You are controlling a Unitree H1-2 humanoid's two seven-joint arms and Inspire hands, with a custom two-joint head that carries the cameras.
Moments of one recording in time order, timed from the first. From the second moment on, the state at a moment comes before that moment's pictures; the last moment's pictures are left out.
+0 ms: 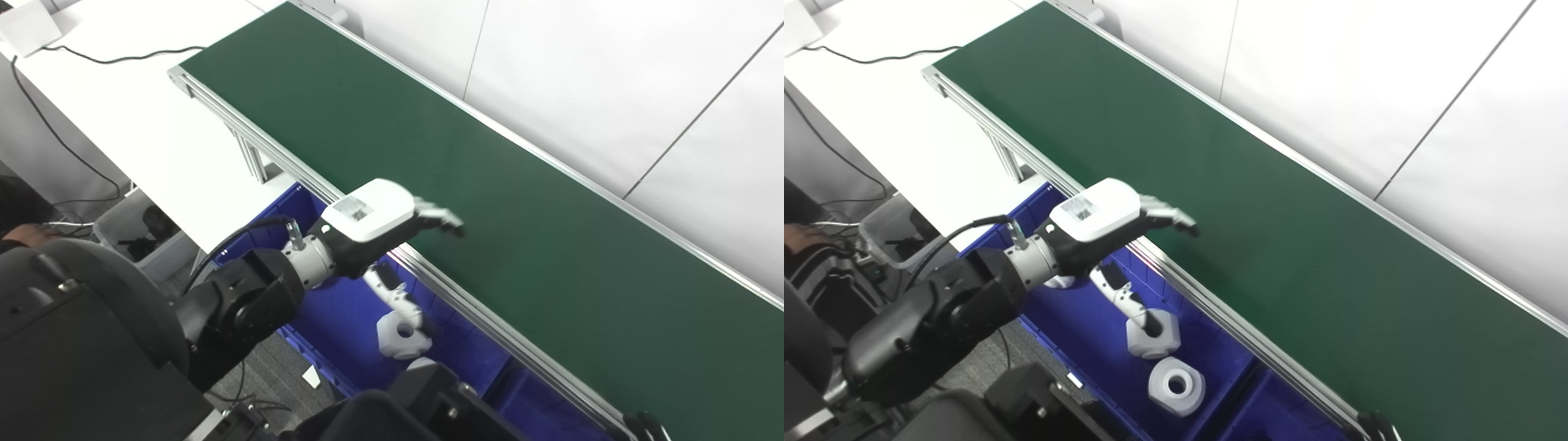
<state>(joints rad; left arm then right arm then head) 0.36 0.28 -0.07 -0.85 0.66 0.06 -0.29 0.44 -0.21 0.11 -0.15 0.23 -0.09 0.34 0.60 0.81</state>
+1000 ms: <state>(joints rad) 0.43 0.21 -0.26 -0.22 0.36 -0.43 -0.05 0.48 0.04 0.36 -0.13 -0.14 -0.11 0.15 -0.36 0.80</state>
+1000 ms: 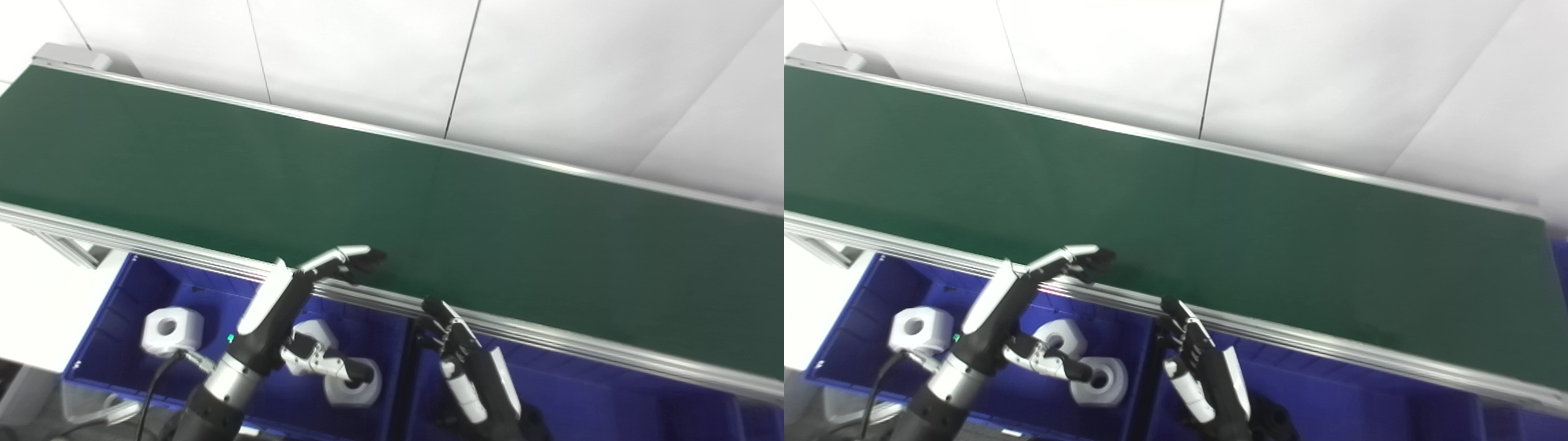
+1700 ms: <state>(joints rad) 0.33 0.41 -0.38 -0.13 0.24 -0.43 0.11 0.40 0.04 0.36 -0.07 -0.17 -0.09 0.08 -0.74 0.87</state>
